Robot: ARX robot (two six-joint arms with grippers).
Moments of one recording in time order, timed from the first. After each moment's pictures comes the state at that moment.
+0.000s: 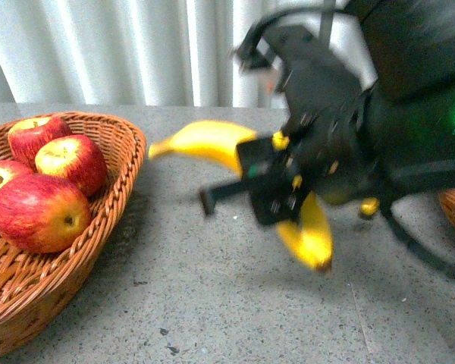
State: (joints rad) left arm 0.00 0.01 0.02 0.00 0.00 -0.01; right arm 0.55 1.71 0.98 0.09 0.03 0.06
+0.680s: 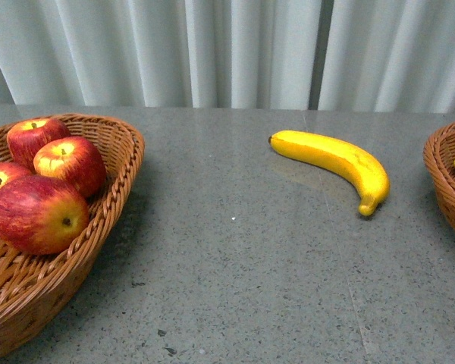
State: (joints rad) left arm 0.00 0.01 0.02 0.00 0.00 -0.01; right arm -0.38 1.20 0.59 -0.02 -0.37 -0.18
